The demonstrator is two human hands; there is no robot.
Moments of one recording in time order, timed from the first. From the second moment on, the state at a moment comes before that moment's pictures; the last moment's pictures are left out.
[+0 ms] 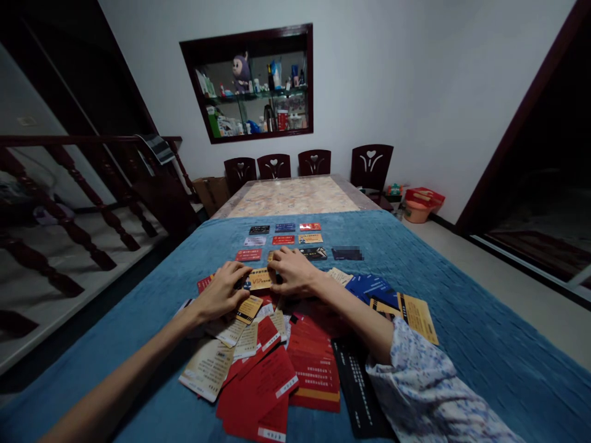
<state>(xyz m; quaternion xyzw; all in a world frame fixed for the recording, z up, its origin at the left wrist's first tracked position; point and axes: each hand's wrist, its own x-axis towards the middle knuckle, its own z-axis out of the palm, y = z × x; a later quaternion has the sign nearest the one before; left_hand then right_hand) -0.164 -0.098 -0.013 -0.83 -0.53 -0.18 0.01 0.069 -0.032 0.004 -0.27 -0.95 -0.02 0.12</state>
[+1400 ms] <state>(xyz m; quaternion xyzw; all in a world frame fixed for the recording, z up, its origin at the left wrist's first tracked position) -0.071 0.018 0.028 -0.85 -0.52 -0.05 0.01 0.156 0.070 0.021 -0.30 -0.95 -0.01 0.09</state>
